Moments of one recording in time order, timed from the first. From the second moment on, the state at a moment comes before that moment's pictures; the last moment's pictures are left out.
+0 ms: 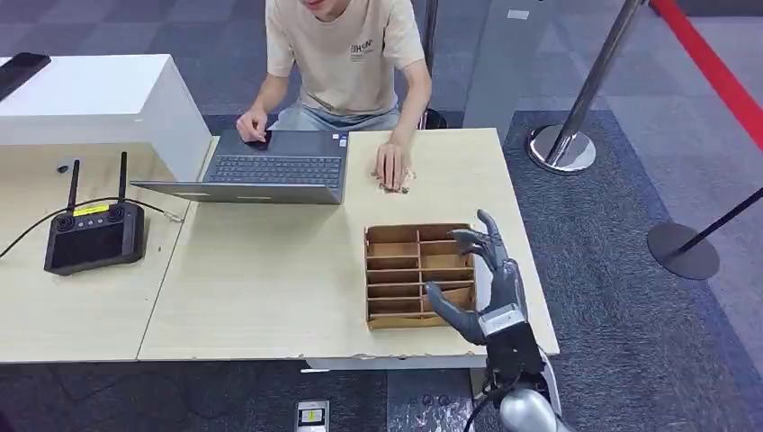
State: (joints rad) left arm -0.13 -0.05 -1.21 -0.23 0.11 0.17 0.32; right arm -0.07 -0.23 0.54 -1.76 0.26 -0.67 -0.13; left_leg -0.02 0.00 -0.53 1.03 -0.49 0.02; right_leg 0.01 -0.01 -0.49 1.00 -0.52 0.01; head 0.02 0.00
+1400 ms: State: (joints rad) left arm -0.13 -0.05 -1.21 -0.23 0.09 0.17 0.33; right arm -0.05 -0.23 0.55 -1.72 0.36 -0.70 -0.08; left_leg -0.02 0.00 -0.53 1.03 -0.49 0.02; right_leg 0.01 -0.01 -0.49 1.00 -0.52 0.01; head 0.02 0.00
